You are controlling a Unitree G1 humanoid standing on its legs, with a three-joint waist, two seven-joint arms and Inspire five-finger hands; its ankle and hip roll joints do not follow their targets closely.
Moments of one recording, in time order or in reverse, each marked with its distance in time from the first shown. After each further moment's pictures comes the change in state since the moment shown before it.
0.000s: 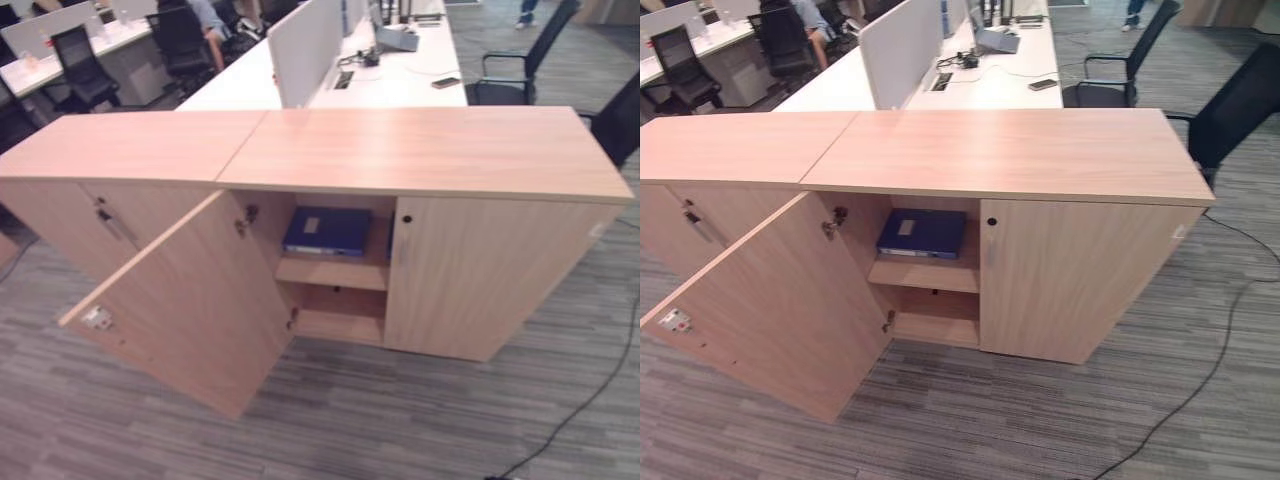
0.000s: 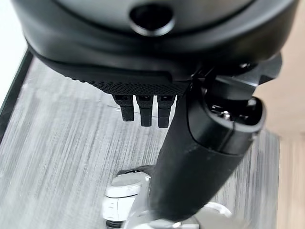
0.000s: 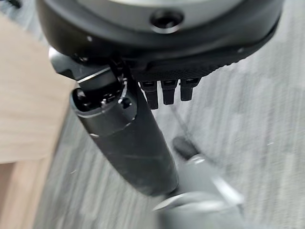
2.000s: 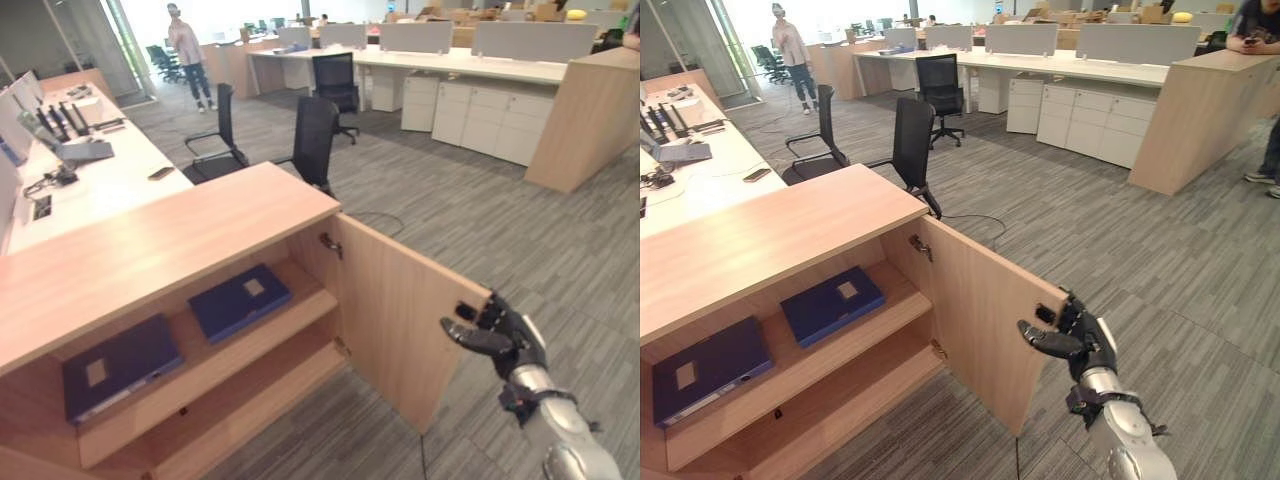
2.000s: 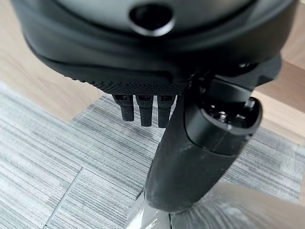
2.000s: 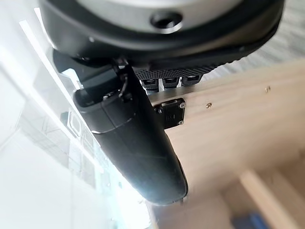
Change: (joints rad) left arm -0.120 -0.024 -0.101 0.218 0.442 0.029 0.086; right arm 0.182 -0.238 0.052 -1.277 0.701 -0.102 -0.052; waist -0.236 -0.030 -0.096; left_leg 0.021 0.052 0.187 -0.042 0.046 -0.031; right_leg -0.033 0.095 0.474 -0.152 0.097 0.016
